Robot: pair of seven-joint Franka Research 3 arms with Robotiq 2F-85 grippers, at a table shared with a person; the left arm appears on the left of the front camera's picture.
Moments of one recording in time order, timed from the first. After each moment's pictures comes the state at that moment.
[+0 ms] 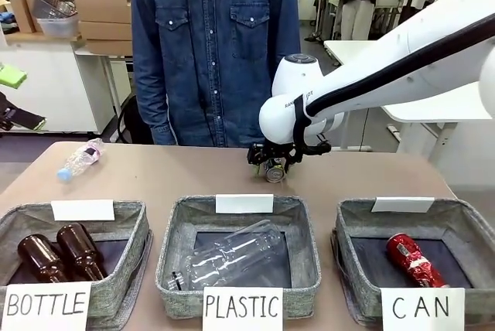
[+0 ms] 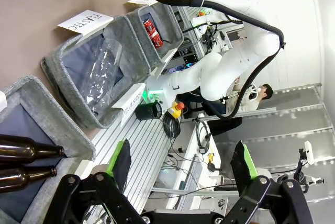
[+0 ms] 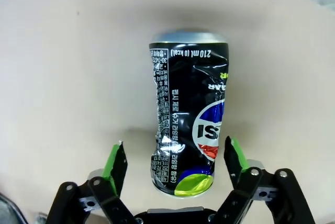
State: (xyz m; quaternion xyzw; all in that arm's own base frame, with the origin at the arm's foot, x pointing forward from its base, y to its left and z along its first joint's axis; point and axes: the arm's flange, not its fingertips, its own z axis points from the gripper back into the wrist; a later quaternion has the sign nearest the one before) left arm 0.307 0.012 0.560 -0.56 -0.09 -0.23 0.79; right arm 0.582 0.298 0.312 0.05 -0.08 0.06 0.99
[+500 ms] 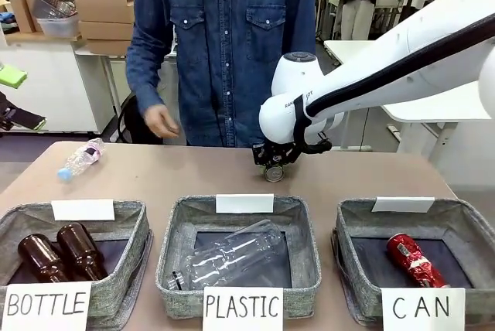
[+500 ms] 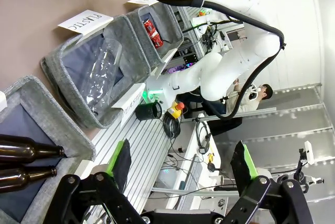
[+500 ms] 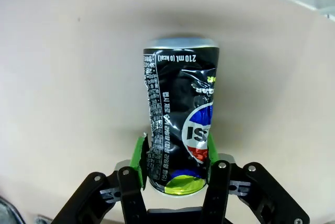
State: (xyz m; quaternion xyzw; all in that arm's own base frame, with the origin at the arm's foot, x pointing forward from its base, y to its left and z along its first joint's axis) left arm 0.307 0.012 0.560 -0.56 -0.09 -0.23 0.79; right arm 0.583 0.298 0.316 0.04 -0.09 0.06 0.99
